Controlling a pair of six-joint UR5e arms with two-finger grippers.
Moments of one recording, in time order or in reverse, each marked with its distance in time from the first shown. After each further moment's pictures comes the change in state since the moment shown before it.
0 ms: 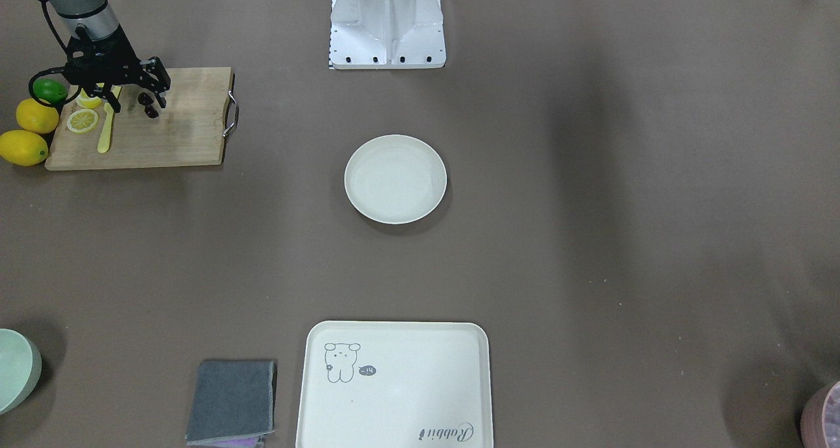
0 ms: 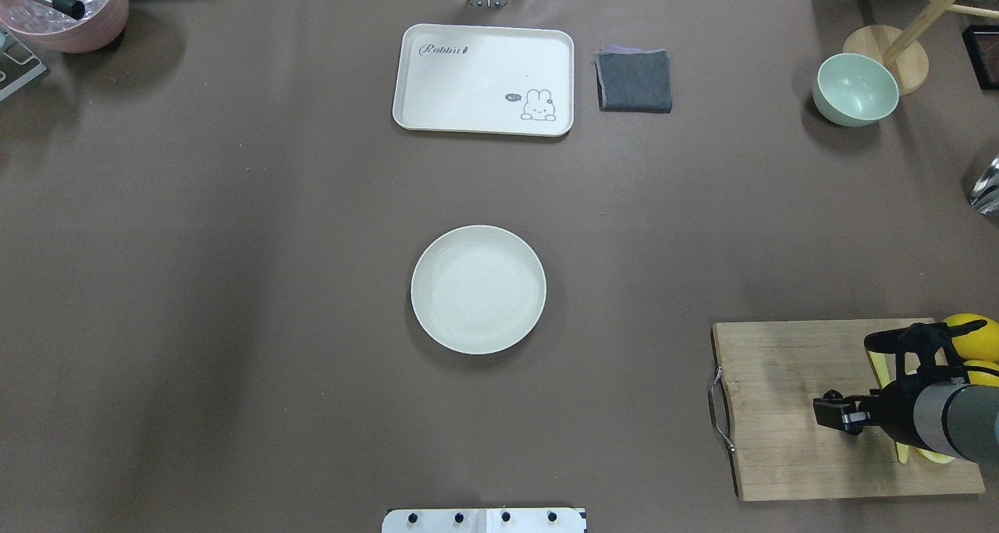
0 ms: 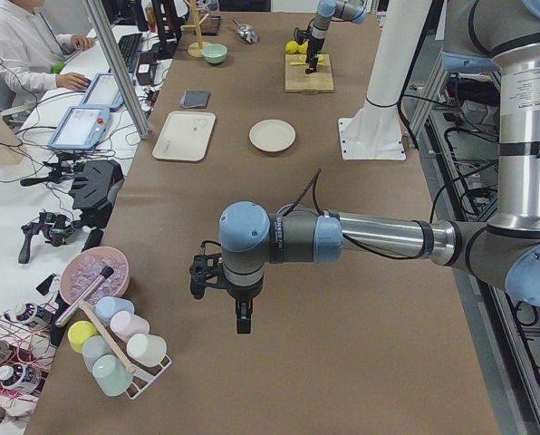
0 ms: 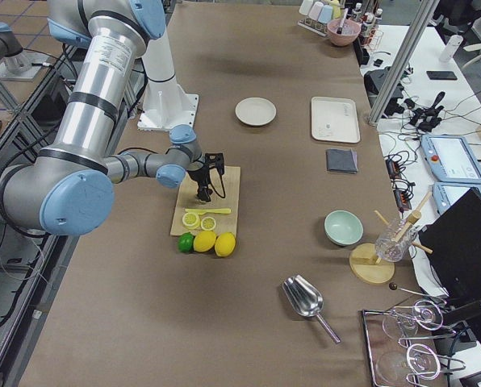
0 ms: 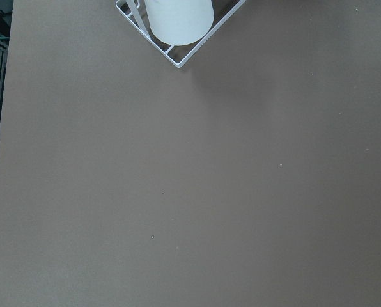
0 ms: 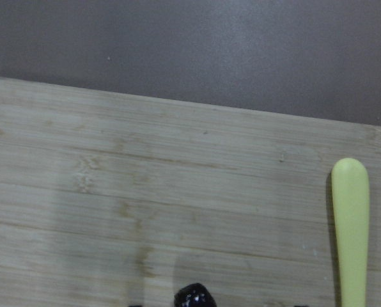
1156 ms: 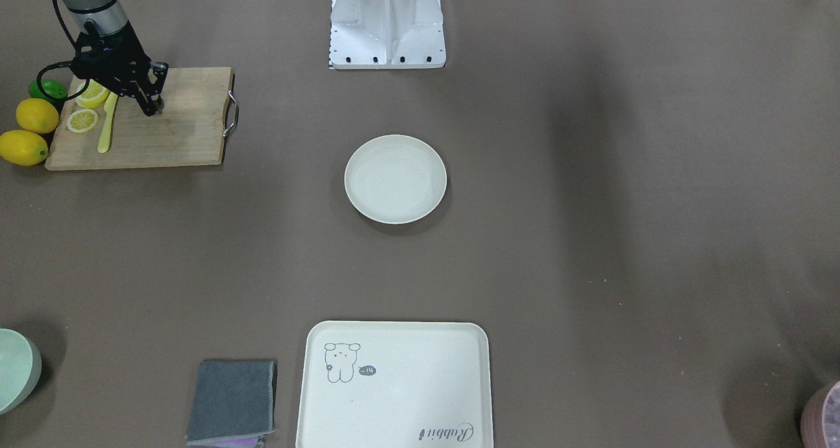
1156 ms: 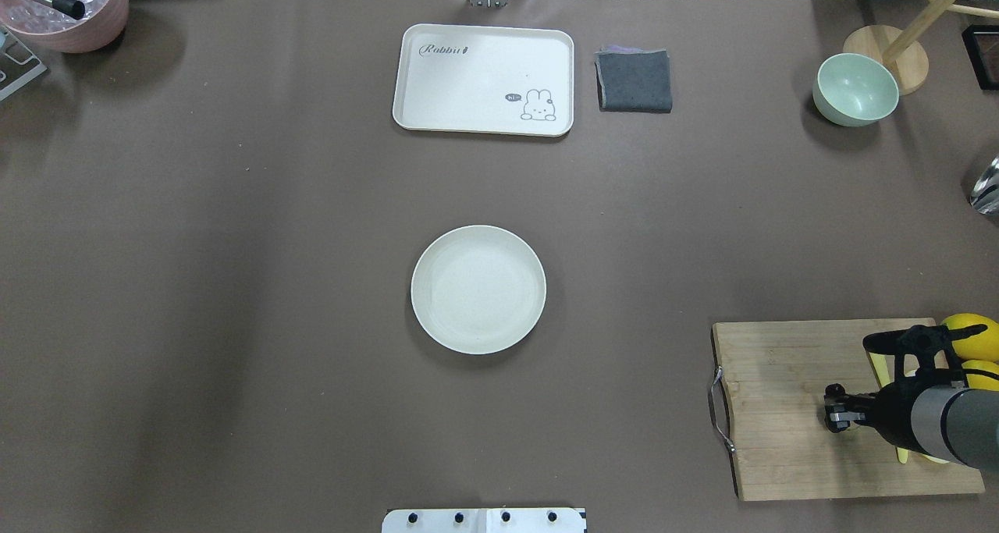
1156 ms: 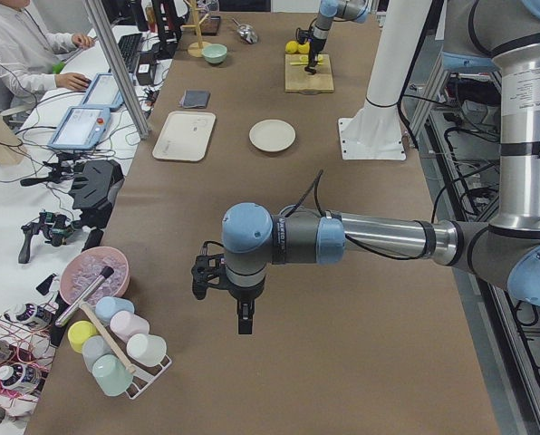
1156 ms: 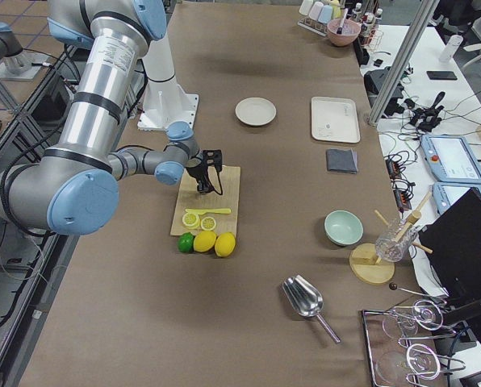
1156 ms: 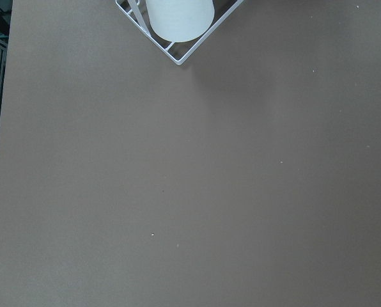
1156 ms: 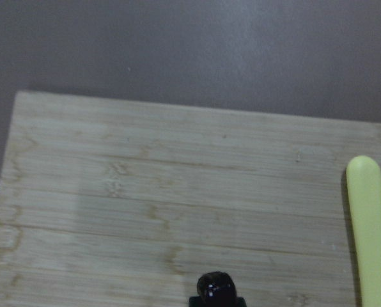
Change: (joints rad) left arm 0.000 0.011 -0.005 -0.016 0.000 -0.001; right arm 0.019 -0.006 0.062 -0.018 0.019 0.035
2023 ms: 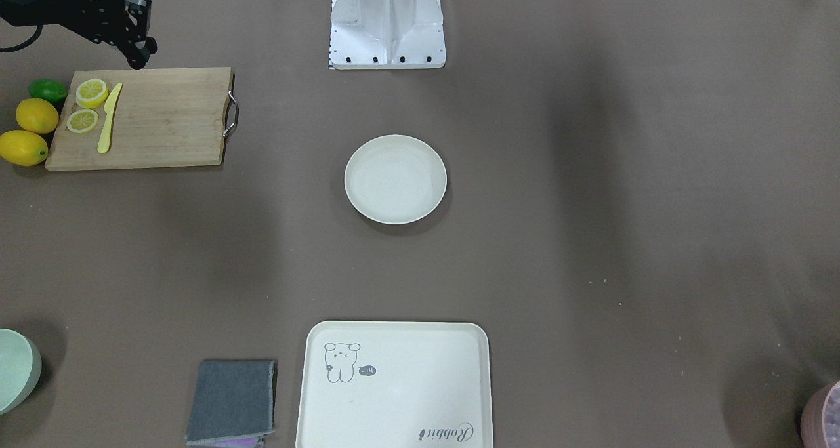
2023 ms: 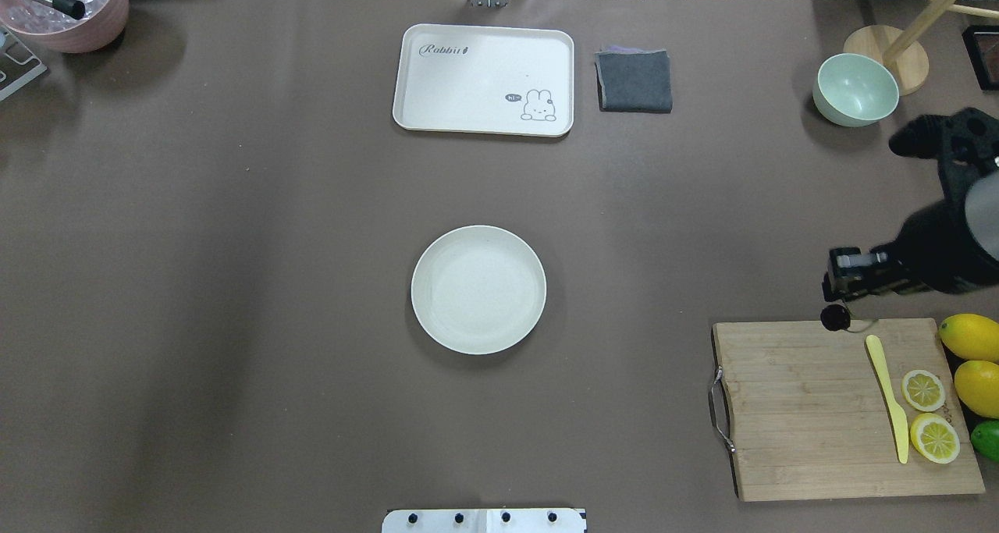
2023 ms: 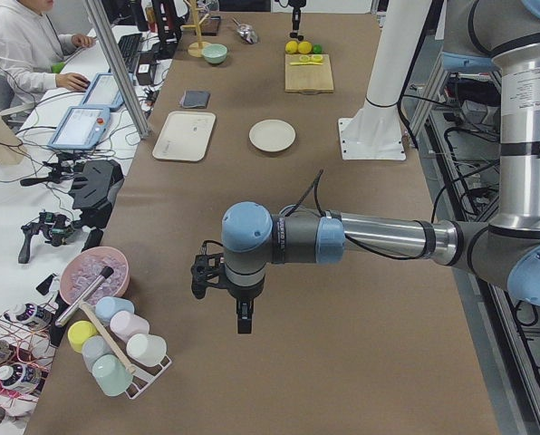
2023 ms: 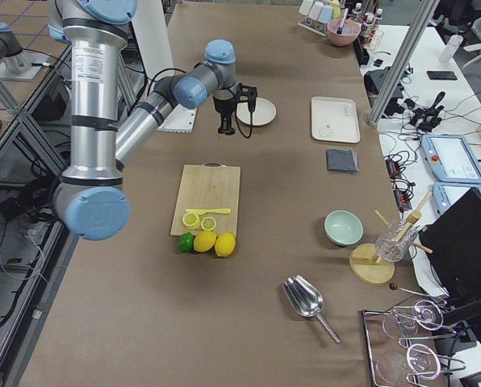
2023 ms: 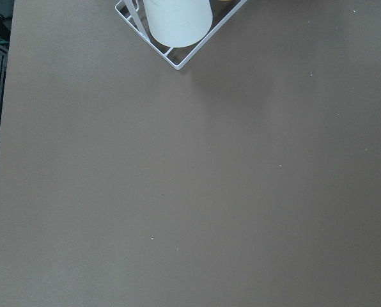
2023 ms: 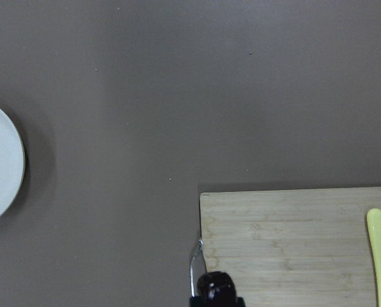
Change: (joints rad) left arm 0.000 -0.002 0.002 -0.003 0.000 -0.004; right arm 0.552 0.654 0.296 -1.101 0.572 -0.310
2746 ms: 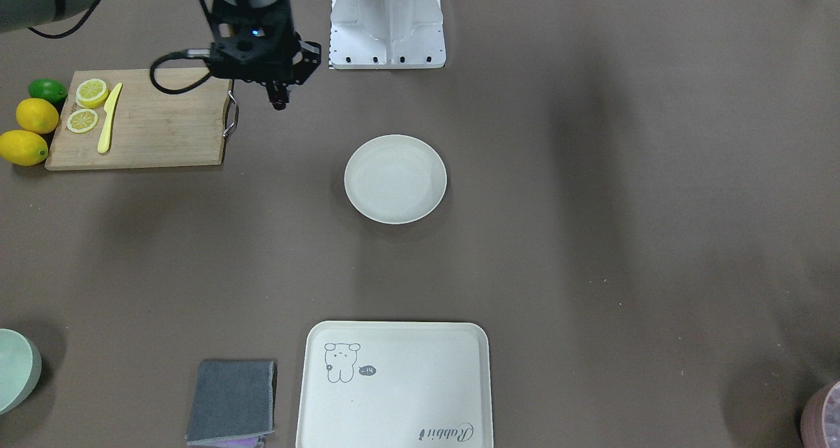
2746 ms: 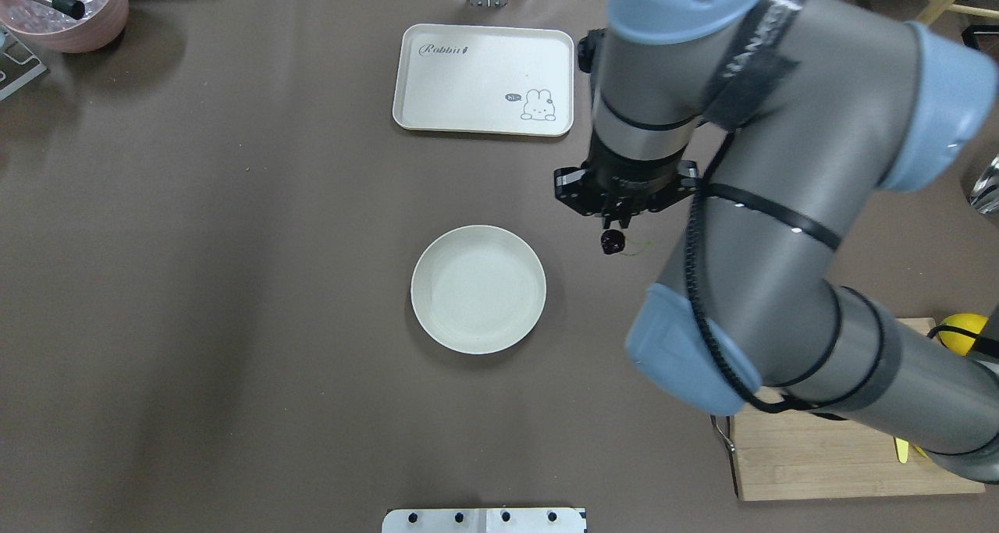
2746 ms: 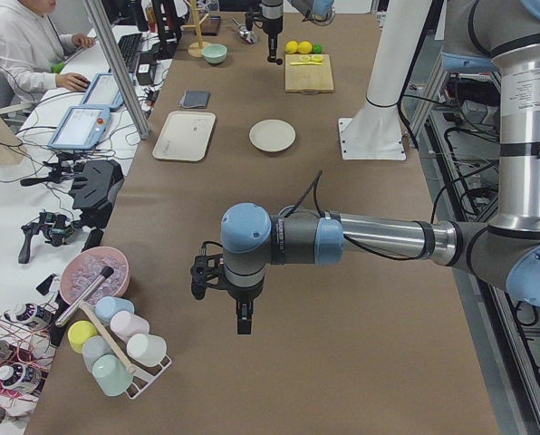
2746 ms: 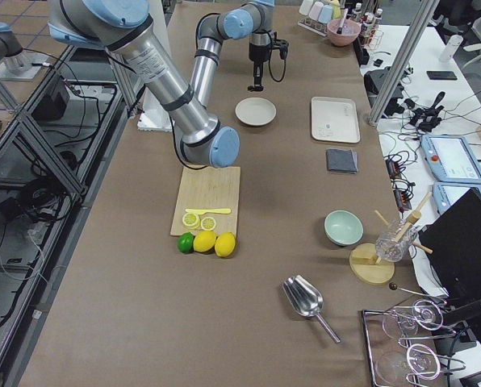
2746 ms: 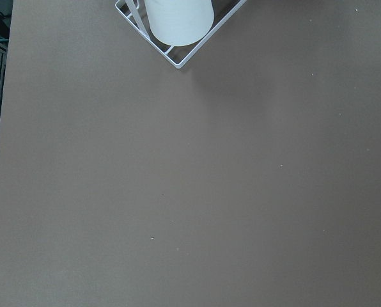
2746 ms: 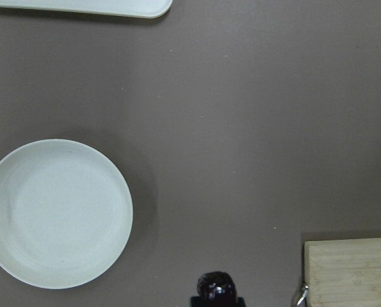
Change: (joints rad) left arm 0.002 -0.005 0.006 0.003 0.000 -0.002; right arm -0.193 0.660 -0.466 -0.276 -0.193 0.044
